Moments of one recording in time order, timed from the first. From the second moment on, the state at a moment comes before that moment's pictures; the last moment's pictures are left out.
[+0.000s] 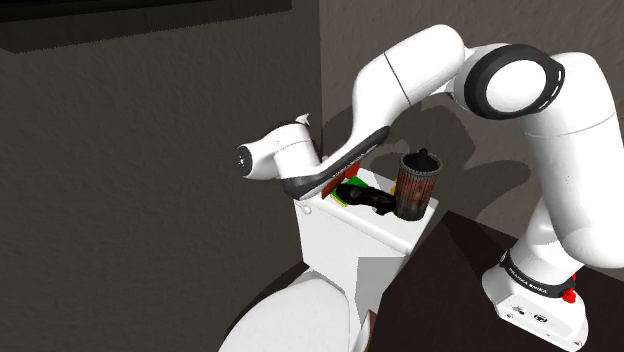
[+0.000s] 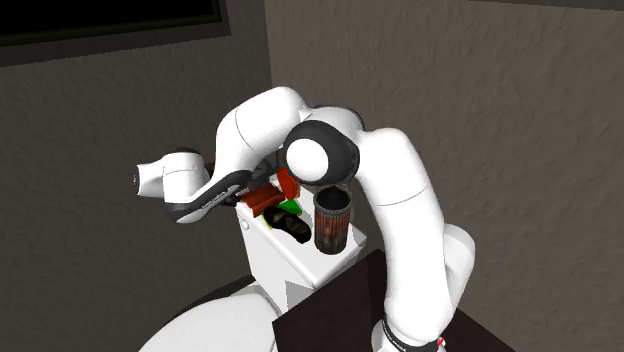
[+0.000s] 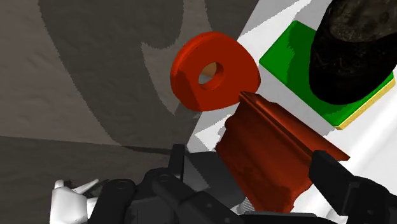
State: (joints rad) arm 0.25 0.59 0.37 -1.61 -1.06 1.51 0.40
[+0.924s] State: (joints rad) arm 0.40 1.04 0.25 -1.26 -1.28 1.42 0.34
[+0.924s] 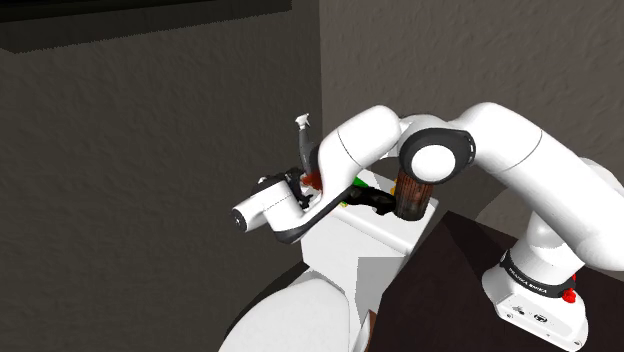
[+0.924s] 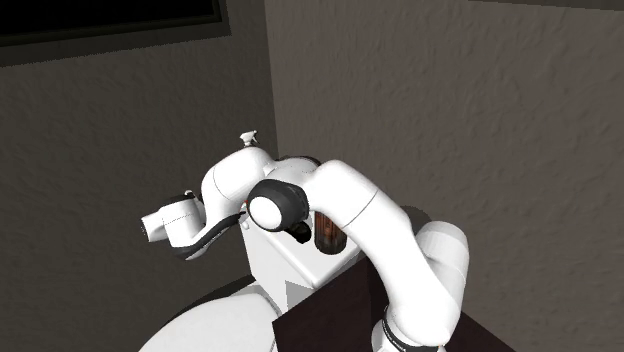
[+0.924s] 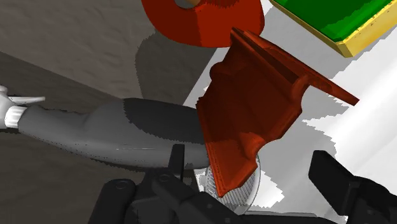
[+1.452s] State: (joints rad) arm 0.41 1.06 0.25 -1.23 -1.28 1.43 0.34
